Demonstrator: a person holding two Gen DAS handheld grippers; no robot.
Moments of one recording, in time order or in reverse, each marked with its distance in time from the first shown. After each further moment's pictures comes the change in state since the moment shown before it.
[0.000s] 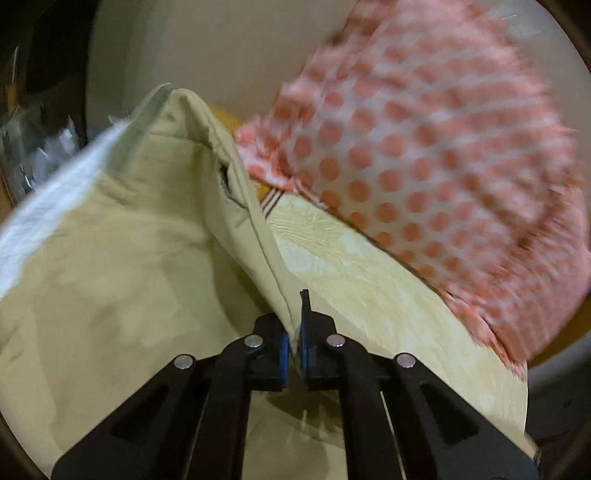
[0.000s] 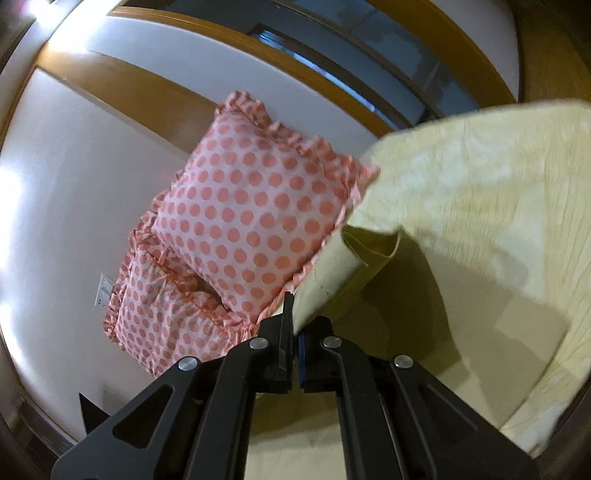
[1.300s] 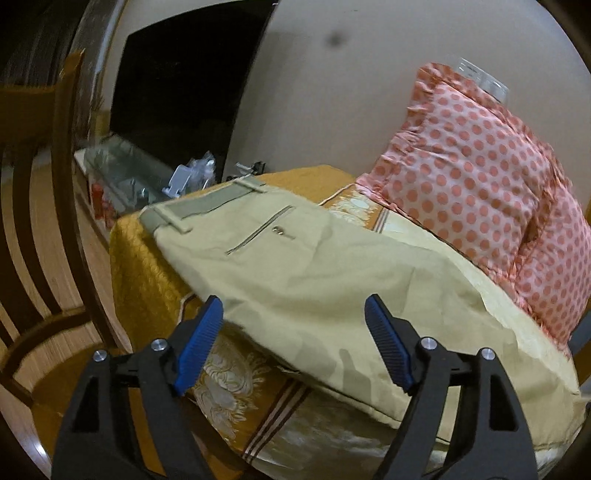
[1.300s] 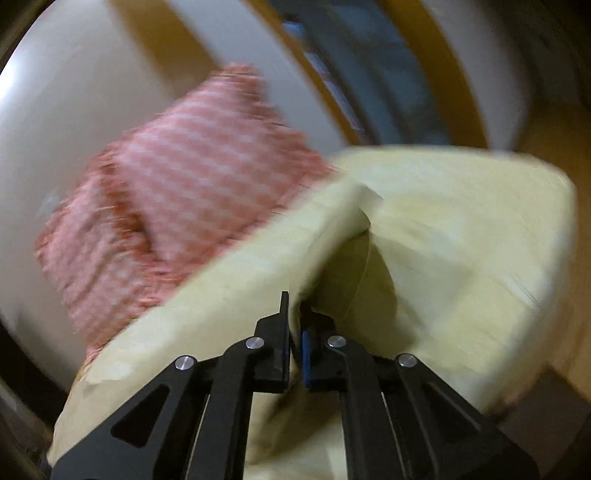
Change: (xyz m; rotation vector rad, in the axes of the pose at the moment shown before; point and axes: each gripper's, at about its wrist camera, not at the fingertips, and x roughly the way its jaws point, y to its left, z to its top) left arm -0.162 0.120 -0.178 -0.065 -0.329 0.228; right arm -0.004 0.045 -0.052 -0.384 0.046 -0.134
